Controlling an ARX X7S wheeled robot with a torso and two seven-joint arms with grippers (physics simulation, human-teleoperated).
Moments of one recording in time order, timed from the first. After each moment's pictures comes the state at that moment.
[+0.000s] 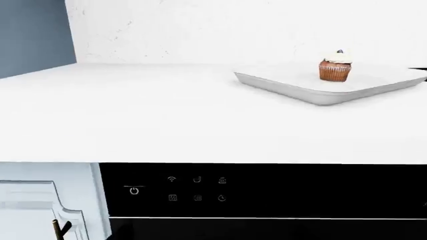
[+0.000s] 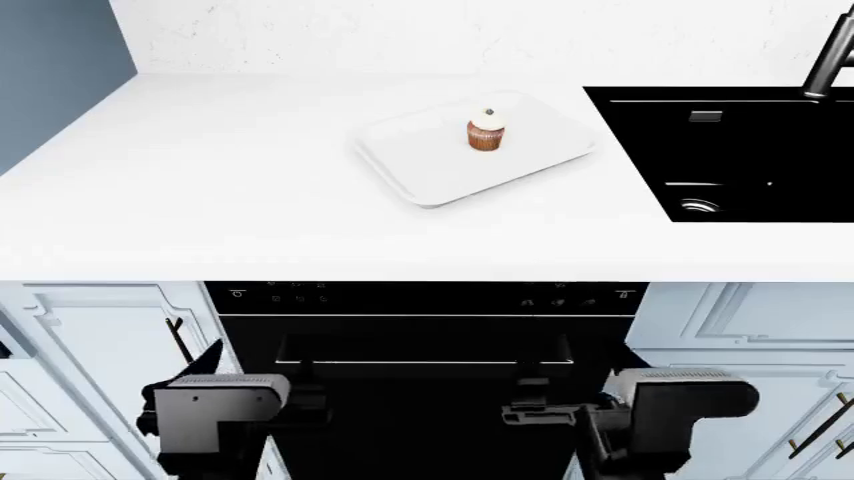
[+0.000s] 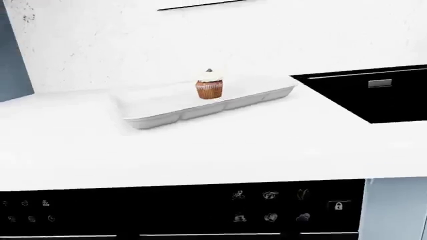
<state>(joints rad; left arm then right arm) 0.02 -0.31 0.18 0.37 -0.33 -0.29 -0.28 -0.02 0.31 -0.21 -0.48 0.42 0.32 0.31</state>
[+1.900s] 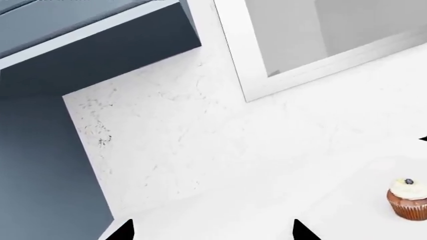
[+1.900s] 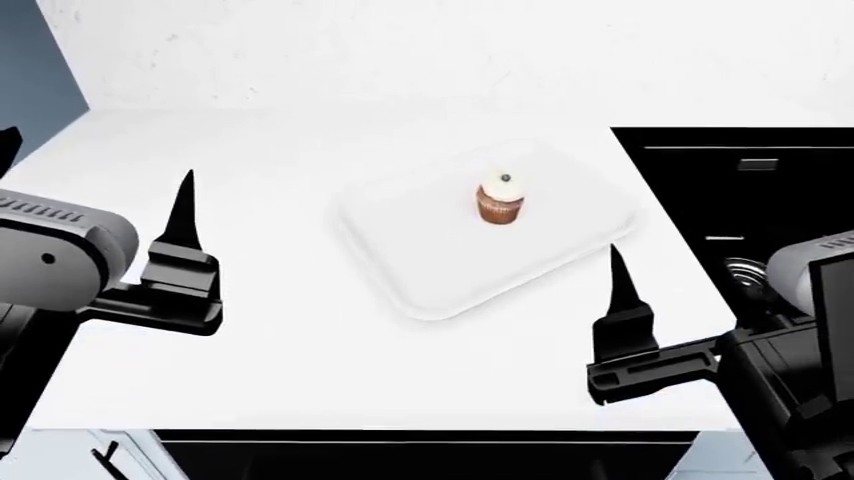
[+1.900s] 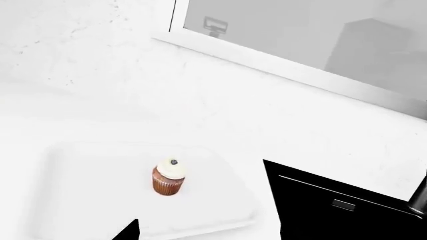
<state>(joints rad) -1.07 -1.21 0.48 0.99 -1.66 -0.73 -1.17 0.88 1.01 -0.24 -0.99 1.90 0.94 1.31</state>
